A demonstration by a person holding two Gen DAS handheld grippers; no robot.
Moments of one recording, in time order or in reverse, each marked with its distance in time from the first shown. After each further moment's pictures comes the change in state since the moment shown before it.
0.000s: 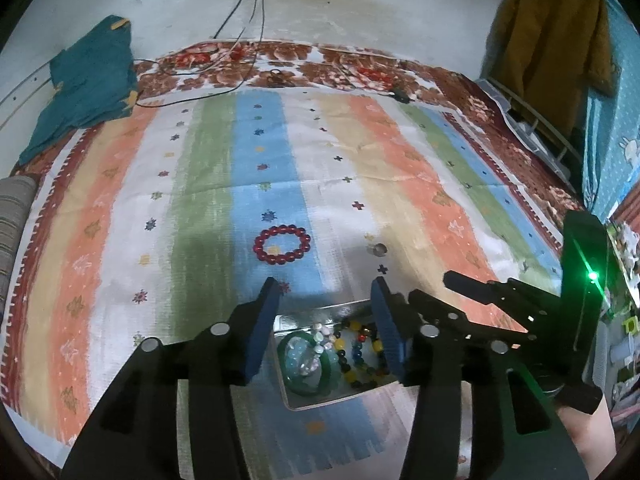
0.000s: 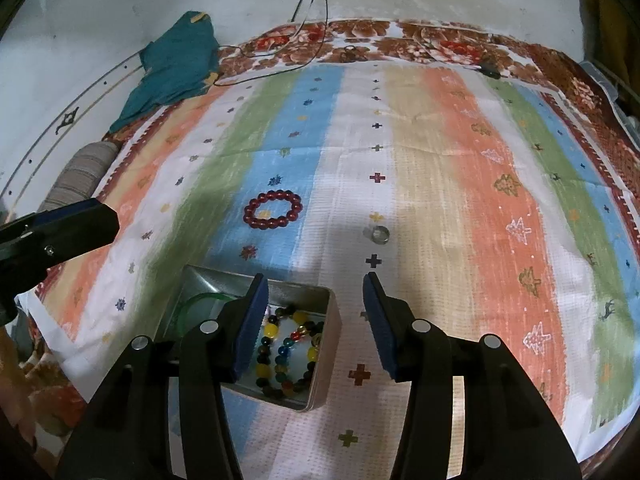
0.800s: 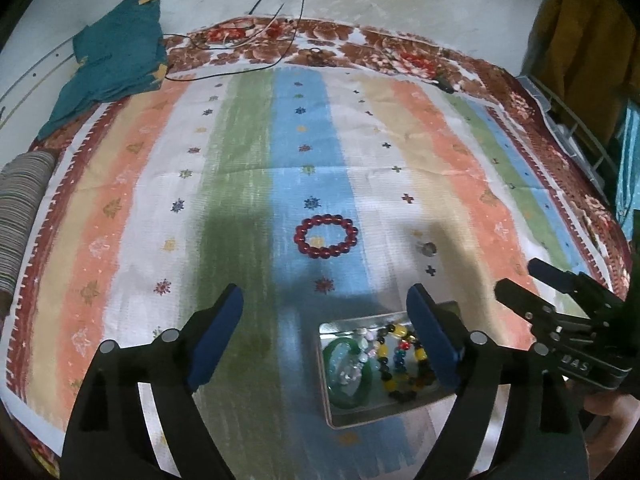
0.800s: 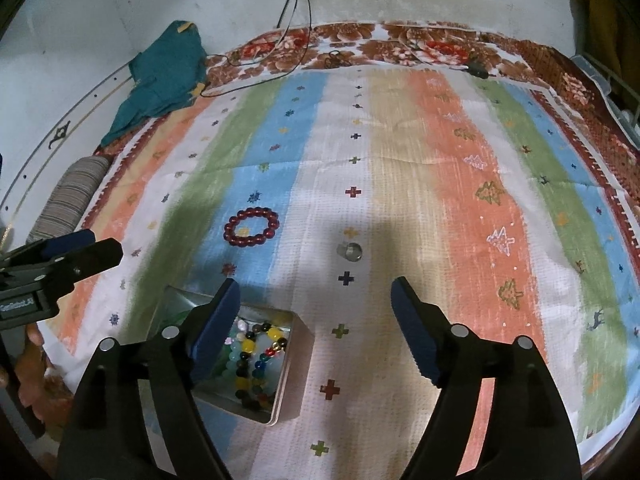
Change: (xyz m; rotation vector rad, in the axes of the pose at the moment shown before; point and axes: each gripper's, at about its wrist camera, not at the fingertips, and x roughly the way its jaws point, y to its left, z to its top) left arm 0.032 0.031 0.009 -0.067 0.070 0.106; right arm -0.003 -0.027 0.018 0.027 -0.005 -0.012
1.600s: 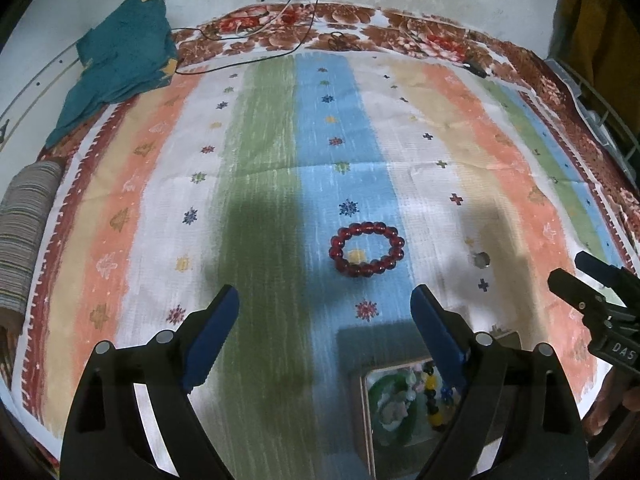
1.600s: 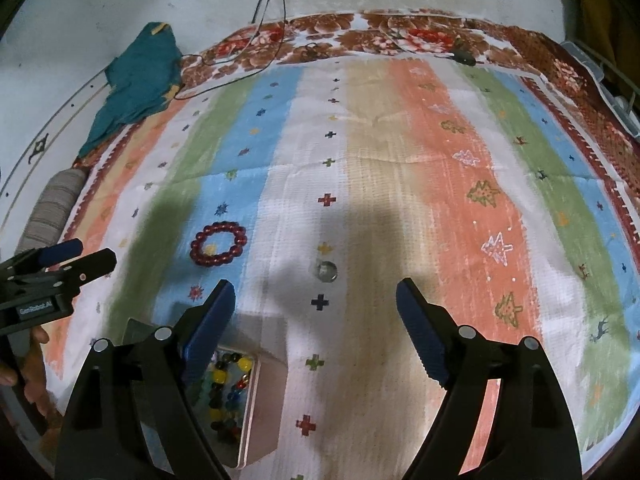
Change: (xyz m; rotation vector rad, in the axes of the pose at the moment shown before) left arm 0.050 0.016 0.025 0.019 0.050 0.092; right arm 0.032 -0.022 0.020 0.047 0.019 -0.043
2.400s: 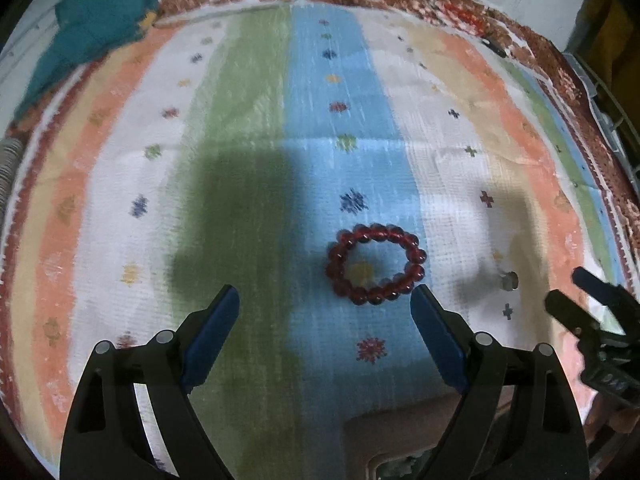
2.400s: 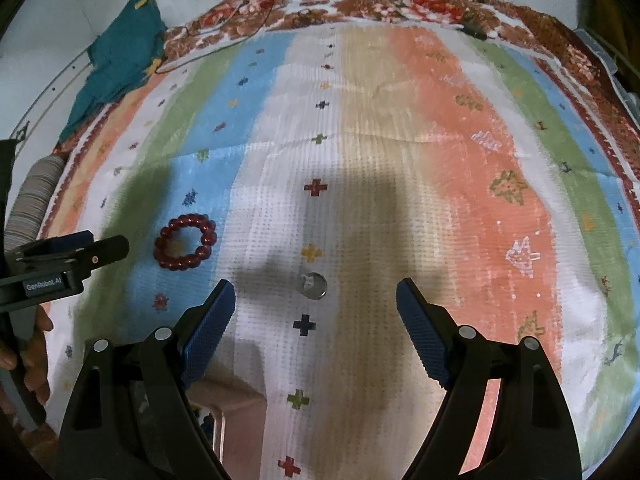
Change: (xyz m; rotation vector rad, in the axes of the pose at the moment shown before) left arm 0.079 0.008 0.026 -0.051 0.157 -0.068; right arm 0.063 -0.004 0.015 -0.009 0.119 -0.025
